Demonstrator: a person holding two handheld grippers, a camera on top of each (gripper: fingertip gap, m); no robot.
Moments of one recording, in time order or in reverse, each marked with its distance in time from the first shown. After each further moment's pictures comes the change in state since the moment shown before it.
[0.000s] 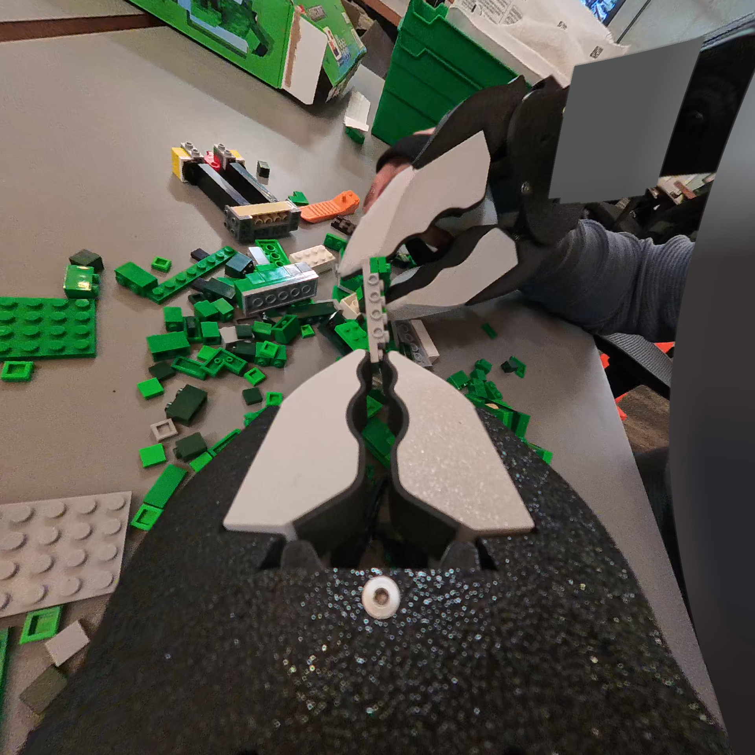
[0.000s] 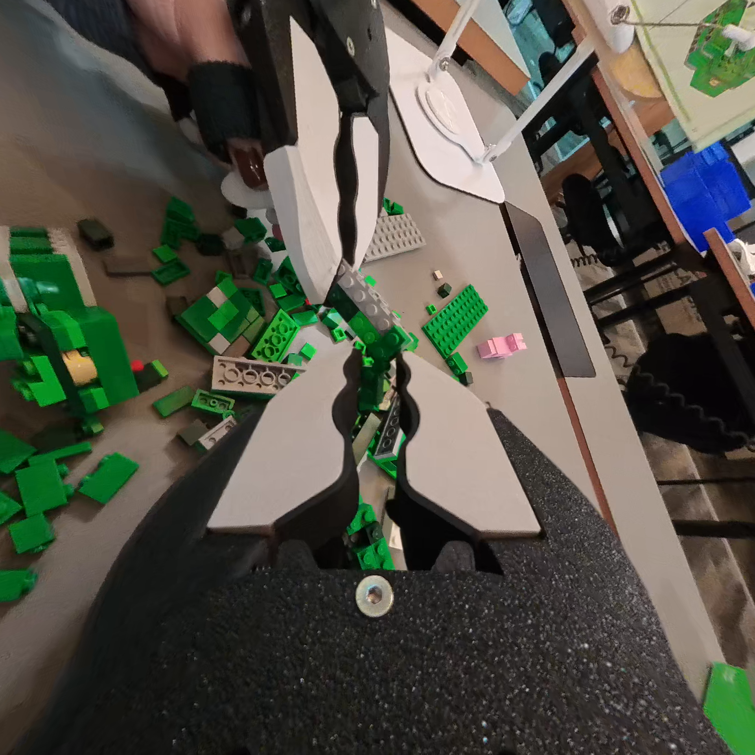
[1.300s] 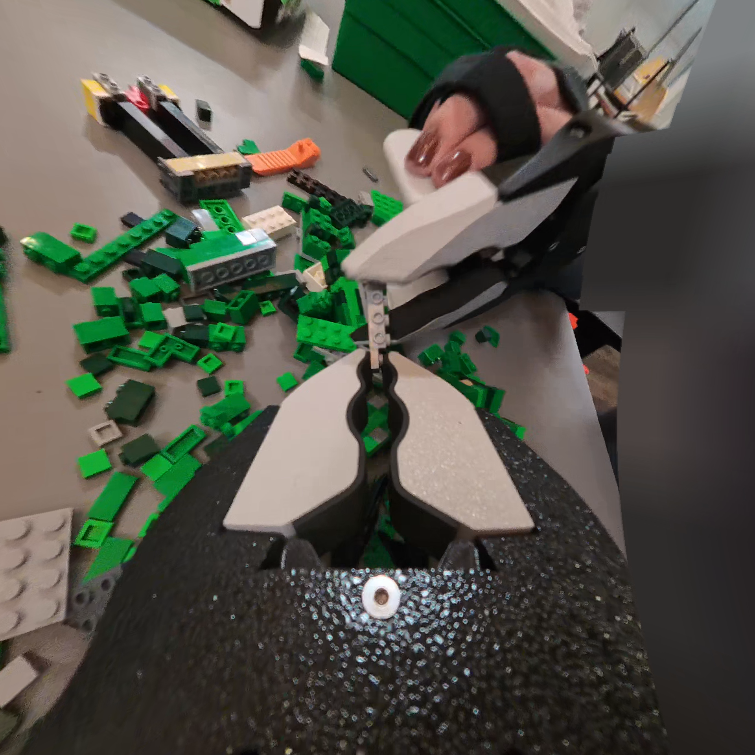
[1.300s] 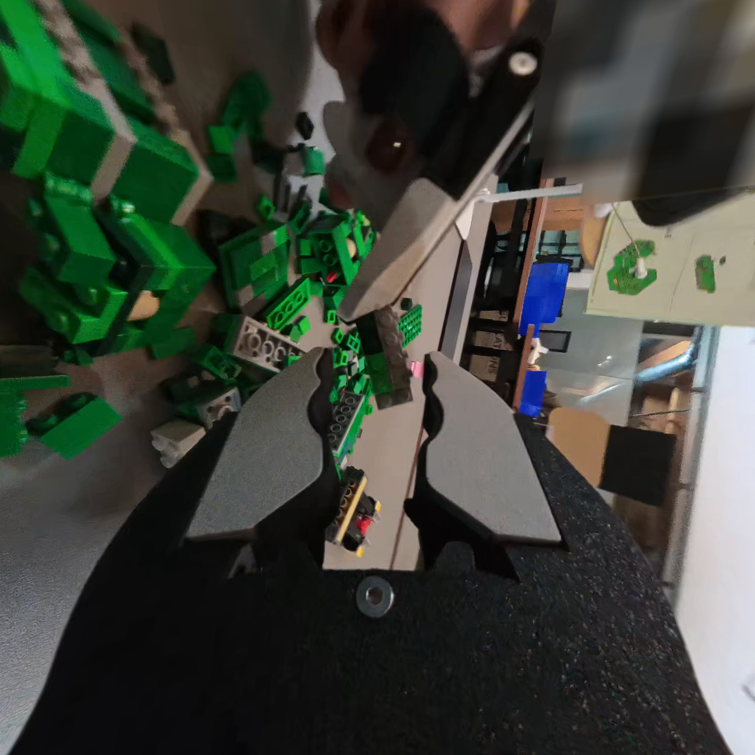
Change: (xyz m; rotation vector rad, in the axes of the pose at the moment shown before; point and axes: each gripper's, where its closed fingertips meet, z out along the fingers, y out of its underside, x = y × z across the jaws) left arm 0.015 0.013 0.005 -0.119 0.085 -0.013; right arm -0.016 -0.013 0.000 -0.183 0.146 -0.659
